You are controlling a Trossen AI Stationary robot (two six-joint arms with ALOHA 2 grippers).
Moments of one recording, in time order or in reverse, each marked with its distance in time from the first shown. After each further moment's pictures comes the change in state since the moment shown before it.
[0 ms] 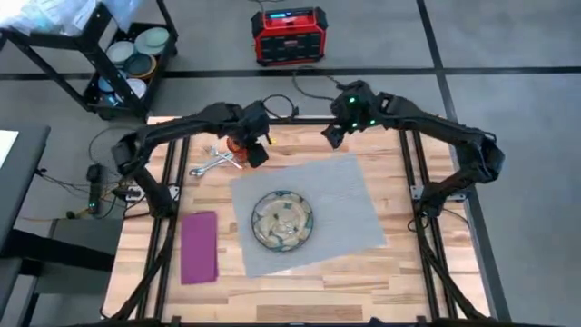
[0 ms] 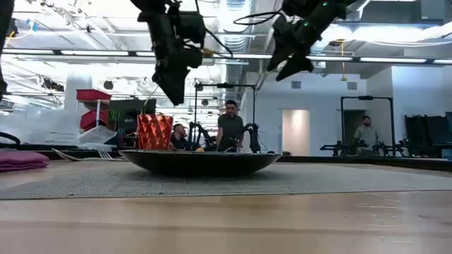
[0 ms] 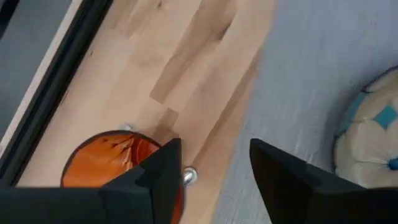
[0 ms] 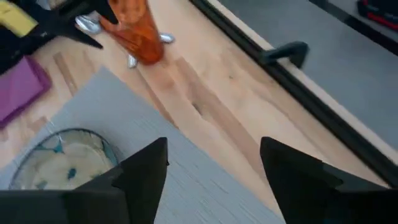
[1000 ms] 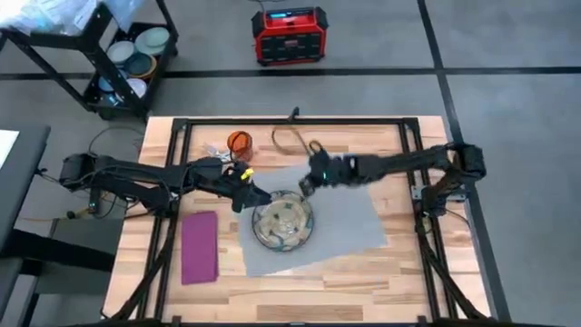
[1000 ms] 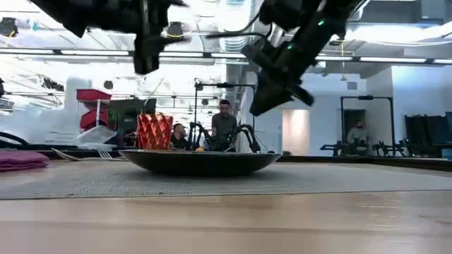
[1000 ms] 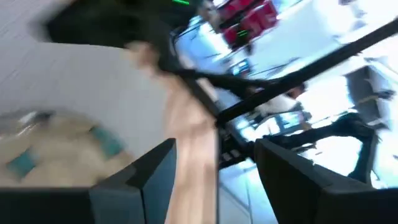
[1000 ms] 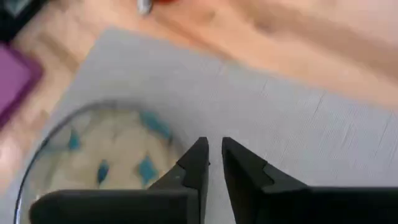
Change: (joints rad) left arm -0.453 -0.581 -0.876 1.361 0.280 -0.829; right arm 0.432 0.179 -0.260 0.448 0.295 0.554
